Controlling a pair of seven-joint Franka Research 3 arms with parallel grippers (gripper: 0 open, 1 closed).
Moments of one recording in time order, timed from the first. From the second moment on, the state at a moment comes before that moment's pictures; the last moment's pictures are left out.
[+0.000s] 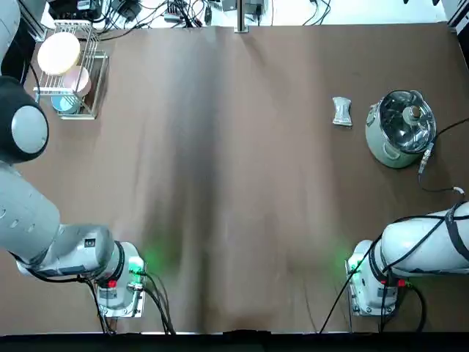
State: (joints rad) left arm 0.07 0.18 -0.18 -1.42 0.05 1.72 -0.07; right arm -0.05 0.01 -0.02 -1.48 0.04 1.49 -0.01
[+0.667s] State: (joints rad) left arm 0.08 0.18 -0.17 -1.44 0.05 1.72 -0.06; right arm -0.05 0.01 -0.02 -1.48 0.04 1.49 -0.01
